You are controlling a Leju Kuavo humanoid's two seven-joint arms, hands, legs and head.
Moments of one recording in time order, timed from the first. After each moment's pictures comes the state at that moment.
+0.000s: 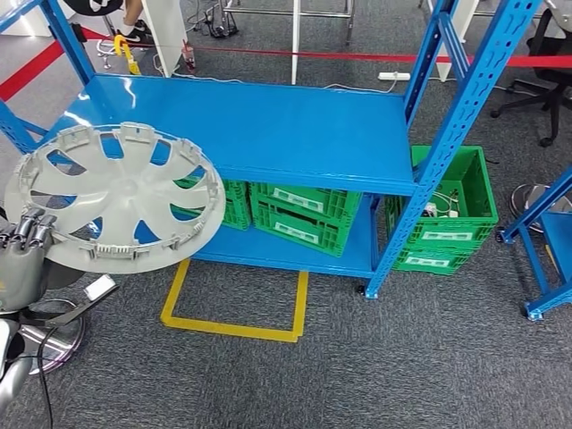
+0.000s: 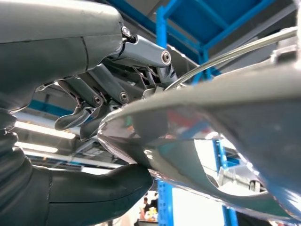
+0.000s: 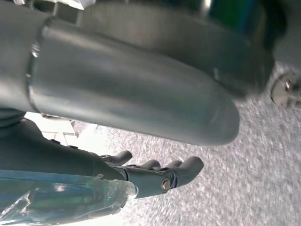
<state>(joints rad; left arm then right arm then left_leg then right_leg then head) 0.07 0.48 -0.06 -1.54 -1.53 0.69 0.11 -0.04 0.12 -0.34 -0.20 0.65 -0.09 0.19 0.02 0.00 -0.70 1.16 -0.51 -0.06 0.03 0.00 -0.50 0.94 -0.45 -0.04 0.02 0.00</state>
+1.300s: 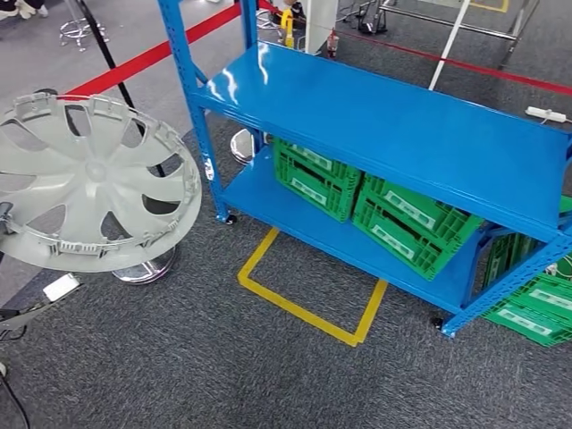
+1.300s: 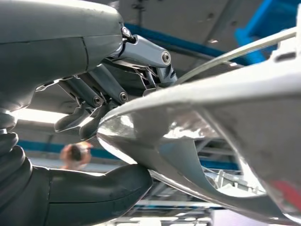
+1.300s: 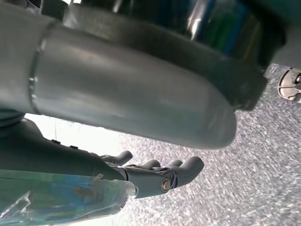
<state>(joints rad) 0.08 0.40 0.22 -1.67 -1.53 0.69 -0.23 -0.03 0.12 -0.32 -0.20 0.68 -0.11 0.21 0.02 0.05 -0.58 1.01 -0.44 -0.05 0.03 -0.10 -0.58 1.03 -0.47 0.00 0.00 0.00</state>
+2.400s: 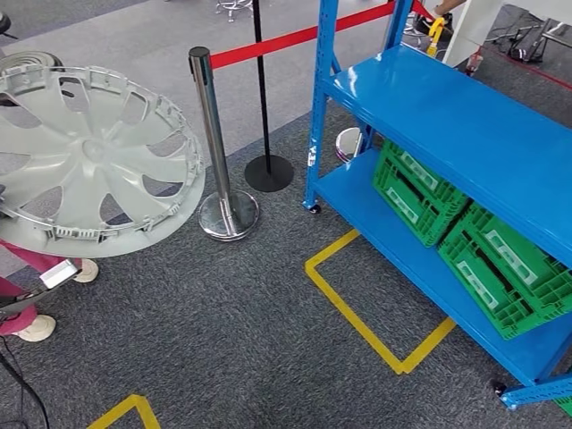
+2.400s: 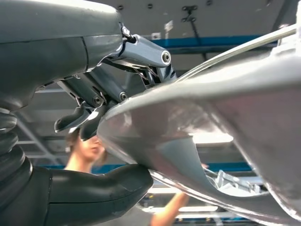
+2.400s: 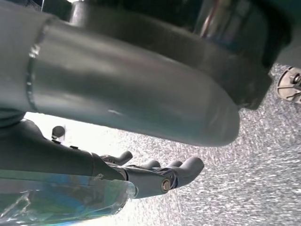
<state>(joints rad) -0.01 0.33 0.26 -1.69 -1.53 0.69 -0.35 -0.03 0.11 -0.33 -0.20 0.66 -0.09 0.20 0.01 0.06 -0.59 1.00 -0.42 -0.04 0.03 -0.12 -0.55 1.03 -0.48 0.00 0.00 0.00</state>
